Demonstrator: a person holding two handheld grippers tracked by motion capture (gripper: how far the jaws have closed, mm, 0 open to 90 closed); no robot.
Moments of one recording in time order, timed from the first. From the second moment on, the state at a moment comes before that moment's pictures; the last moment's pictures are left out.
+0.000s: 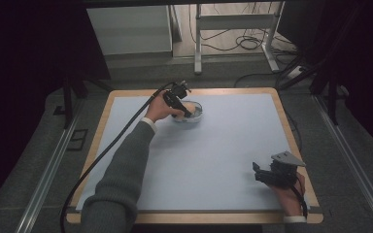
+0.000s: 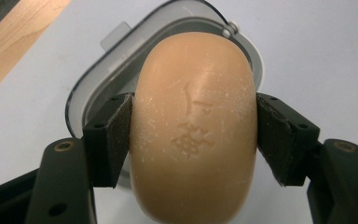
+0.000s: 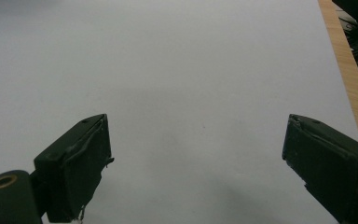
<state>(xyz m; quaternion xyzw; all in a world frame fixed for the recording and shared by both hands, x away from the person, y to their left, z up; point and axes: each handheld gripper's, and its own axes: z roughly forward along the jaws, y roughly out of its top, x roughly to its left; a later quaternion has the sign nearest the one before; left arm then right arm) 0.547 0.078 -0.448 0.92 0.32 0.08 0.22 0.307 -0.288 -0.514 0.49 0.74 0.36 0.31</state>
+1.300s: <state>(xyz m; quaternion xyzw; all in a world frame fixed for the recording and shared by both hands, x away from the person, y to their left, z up) 0.501 0.095 -0.434 0.91 0.32 0.10 0.25 0.307 -0.285 -0.514 0.48 0.74 0.36 0.30</state>
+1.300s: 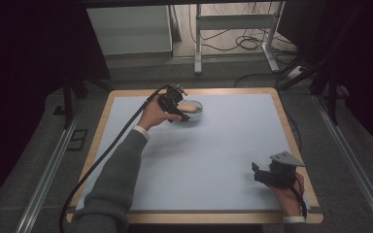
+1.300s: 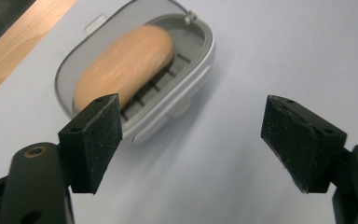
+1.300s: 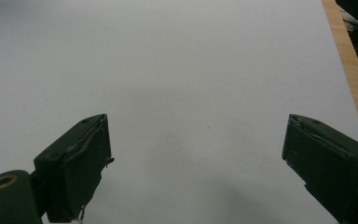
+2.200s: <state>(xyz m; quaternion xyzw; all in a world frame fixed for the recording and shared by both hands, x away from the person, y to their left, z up) 0.375 0.178 -0.481 0.86 0.37 0.13 0.33 0.305 -0.281 -0.513 0.48 0.74 0.36 0.30</state>
